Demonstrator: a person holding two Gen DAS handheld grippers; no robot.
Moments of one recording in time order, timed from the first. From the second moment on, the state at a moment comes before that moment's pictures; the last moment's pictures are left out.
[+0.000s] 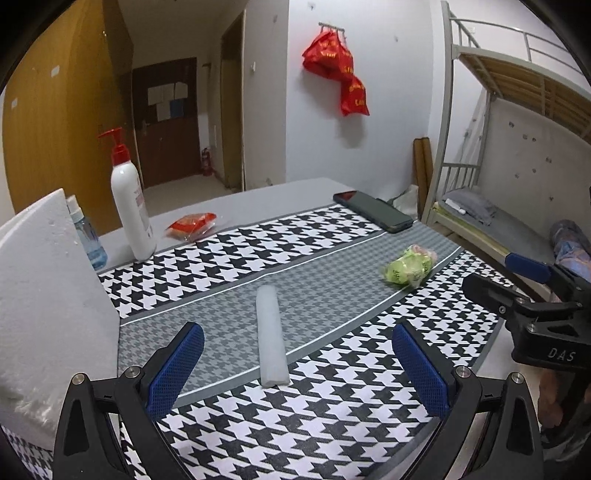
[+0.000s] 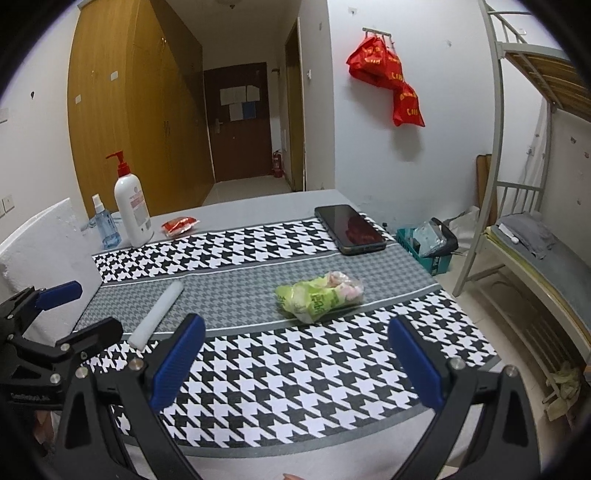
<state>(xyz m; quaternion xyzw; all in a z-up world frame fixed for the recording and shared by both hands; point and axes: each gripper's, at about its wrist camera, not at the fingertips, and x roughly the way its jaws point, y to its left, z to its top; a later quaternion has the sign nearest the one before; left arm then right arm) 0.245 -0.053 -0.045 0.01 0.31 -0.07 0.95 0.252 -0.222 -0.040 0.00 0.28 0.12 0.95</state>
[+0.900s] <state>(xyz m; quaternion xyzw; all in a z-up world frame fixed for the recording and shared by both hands) 0.305 -0.046 -0.079 0.00 0.40 -0.03 0.92 0.299 -0.228 -0.055 -0.01 0.32 0.11 0.94</state>
